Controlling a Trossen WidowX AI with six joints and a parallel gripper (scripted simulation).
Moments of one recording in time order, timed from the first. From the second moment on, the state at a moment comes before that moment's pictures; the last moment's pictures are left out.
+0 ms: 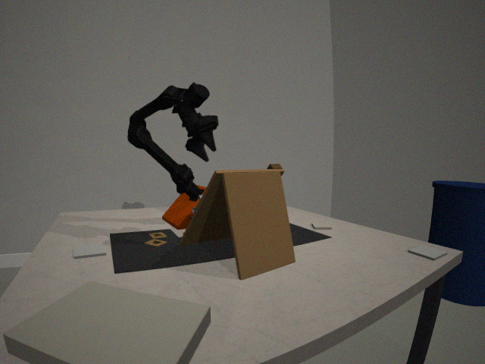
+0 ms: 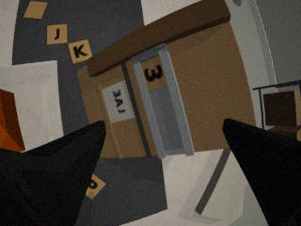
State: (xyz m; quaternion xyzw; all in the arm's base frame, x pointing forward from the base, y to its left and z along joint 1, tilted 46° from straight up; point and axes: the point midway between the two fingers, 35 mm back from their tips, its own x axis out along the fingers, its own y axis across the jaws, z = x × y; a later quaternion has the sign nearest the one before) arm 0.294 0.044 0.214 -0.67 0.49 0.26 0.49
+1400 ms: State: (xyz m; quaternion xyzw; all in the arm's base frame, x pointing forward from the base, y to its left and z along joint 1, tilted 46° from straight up) arm 0.244 -0.072 0.200 -0.17 0.55 -0.20 0.79
